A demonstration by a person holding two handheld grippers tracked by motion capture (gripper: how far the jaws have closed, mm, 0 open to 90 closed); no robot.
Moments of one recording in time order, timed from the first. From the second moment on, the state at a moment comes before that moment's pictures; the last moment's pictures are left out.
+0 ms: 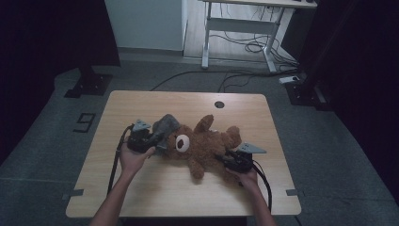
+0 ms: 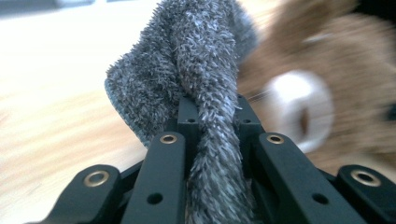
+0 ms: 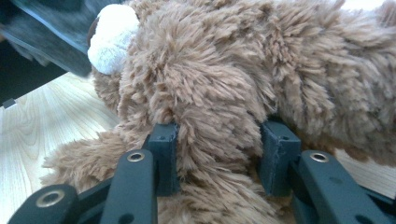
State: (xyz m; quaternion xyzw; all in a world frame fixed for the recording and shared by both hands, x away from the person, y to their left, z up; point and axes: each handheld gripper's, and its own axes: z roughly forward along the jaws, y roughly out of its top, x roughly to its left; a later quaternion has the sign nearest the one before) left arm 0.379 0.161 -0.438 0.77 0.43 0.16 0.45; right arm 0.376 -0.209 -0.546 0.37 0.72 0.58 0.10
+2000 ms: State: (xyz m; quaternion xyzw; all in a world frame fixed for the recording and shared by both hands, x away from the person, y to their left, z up) left arm 0.356 0.080 -0.437 0.80 0.38 0.12 0.46; right arm 0.378 -0.210 -0.547 0.37 0.72 0.58 0.09
